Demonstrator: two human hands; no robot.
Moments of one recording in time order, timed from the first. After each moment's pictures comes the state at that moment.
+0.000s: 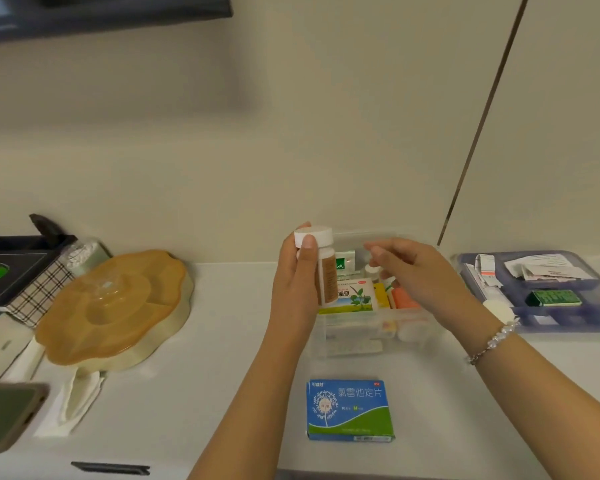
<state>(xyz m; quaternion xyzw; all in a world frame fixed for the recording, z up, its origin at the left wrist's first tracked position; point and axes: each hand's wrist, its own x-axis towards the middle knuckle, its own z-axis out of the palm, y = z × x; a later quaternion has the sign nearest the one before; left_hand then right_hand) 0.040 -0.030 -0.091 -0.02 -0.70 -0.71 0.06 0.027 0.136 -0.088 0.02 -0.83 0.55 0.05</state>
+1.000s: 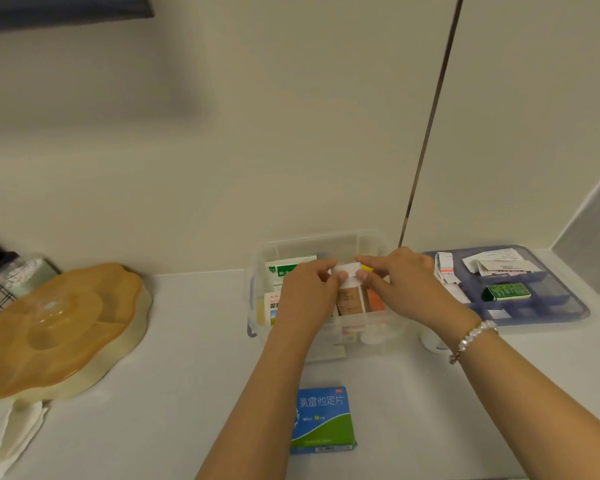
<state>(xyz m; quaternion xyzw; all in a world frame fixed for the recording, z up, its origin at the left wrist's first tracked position) 0.017 0.030 -0.102 -0.04 -0.87 -0.49 -0.02 0.017 0.184 -0.111 0.03 -0.97 0.22 0.05</state>
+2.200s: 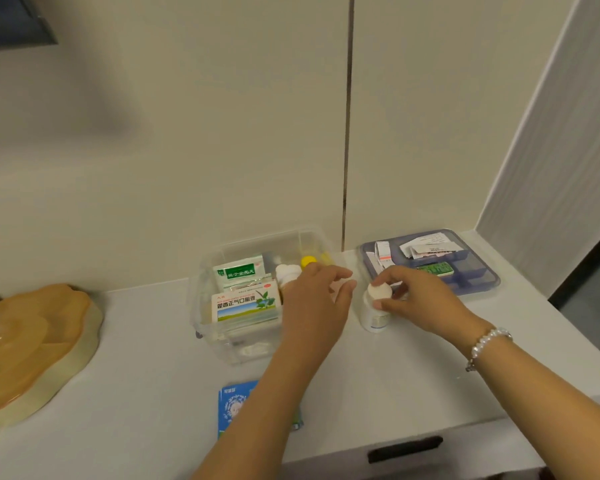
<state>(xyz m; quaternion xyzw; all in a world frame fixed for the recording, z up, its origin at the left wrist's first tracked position) 0.067 0.100 -0.113 -0.19 -0.89 -0.41 0.09 0.087 0.274 -0.126 -0.07 -0.94 0.34 0.02</state>
